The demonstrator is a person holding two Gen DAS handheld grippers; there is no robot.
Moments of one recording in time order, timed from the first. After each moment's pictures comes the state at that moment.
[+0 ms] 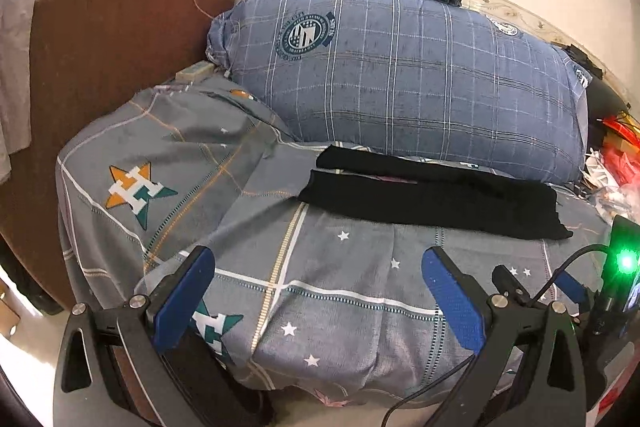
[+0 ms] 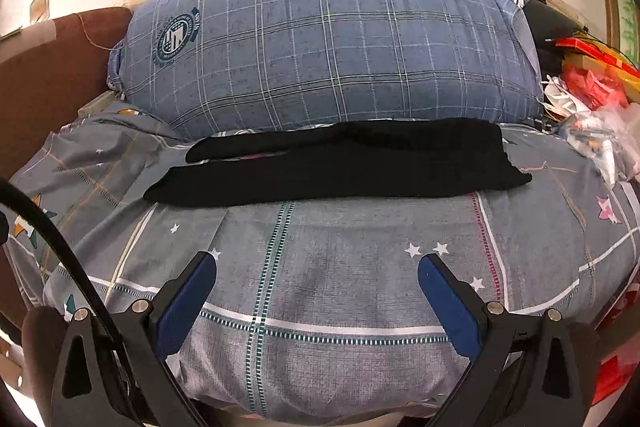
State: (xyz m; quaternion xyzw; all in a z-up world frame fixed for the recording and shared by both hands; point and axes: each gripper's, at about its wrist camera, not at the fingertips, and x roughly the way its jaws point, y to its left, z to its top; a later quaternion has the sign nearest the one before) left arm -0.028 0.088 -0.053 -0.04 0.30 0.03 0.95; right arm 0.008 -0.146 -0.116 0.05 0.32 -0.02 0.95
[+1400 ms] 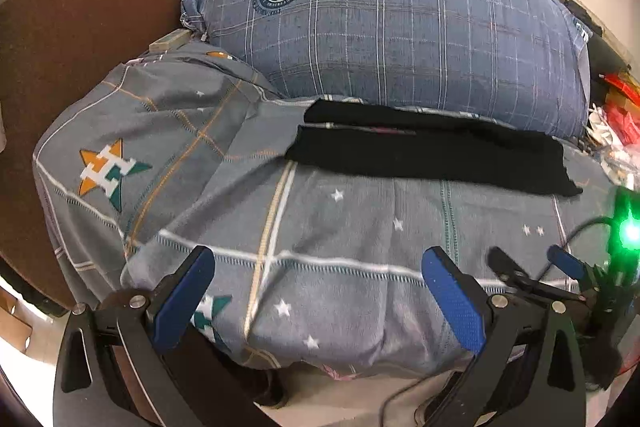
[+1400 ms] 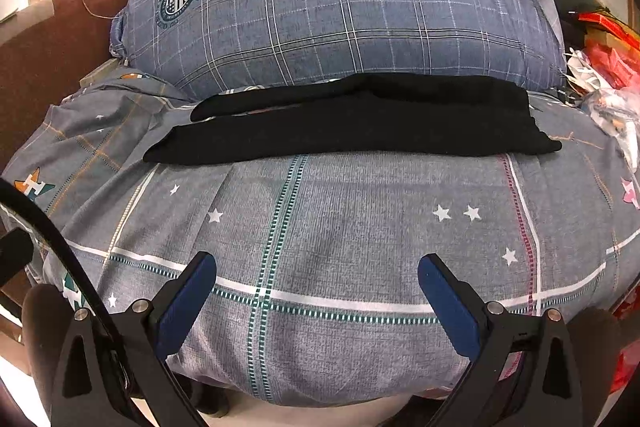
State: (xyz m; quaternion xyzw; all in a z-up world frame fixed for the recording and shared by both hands) left arm 0.008 0.083 -0.082 -0.01 0.37 0.01 0.93; right arm 0.029 -0.148 -0.148 0.06 0.38 0.01 0.92
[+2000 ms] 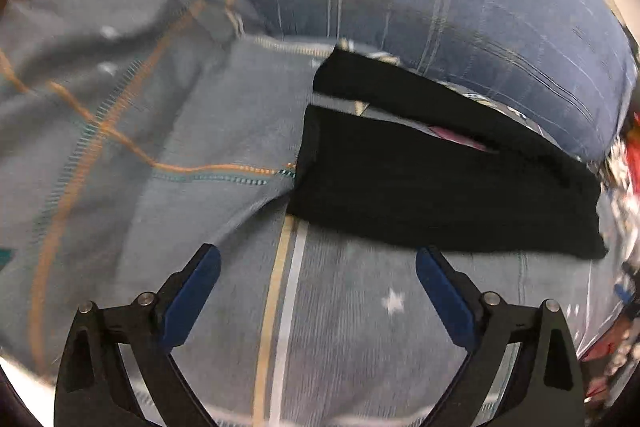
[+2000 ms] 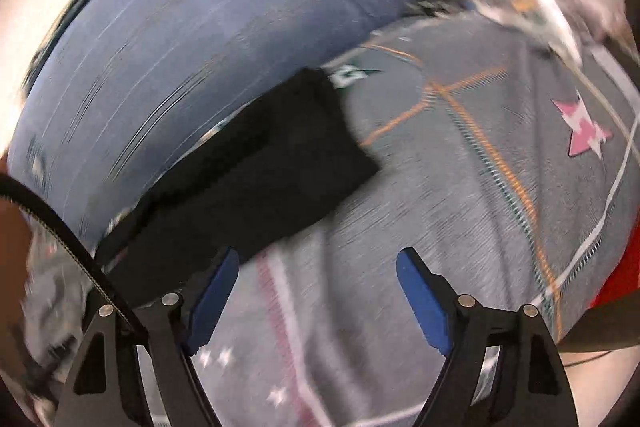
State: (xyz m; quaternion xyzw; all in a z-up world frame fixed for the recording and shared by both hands) left arm 0.227 0.141 -0.175 -0.10 0.51 -0.05 0.85; right arm 0.088 -0.435 -0.155 0.30 0.40 -0.13 0.85
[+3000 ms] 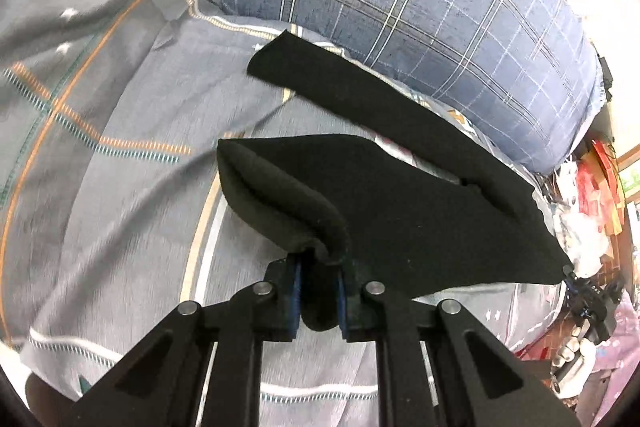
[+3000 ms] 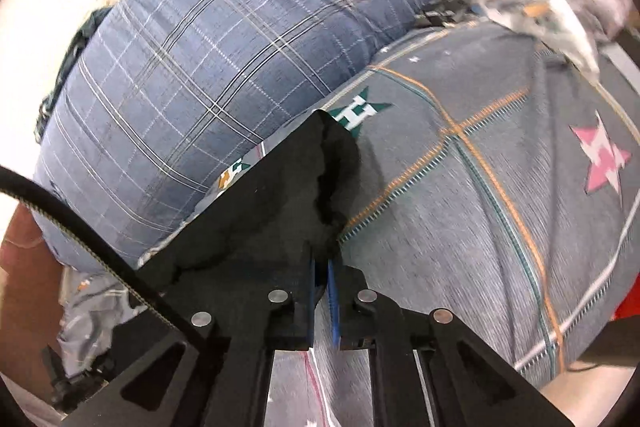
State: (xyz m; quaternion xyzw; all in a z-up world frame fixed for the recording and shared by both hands) left arm 0.220 0.101 -0.123 -0.18 0.54 -0.11 0.82; right arm 0.098 -0.461 -0.129 0.35 0.37 -0.10 0.85
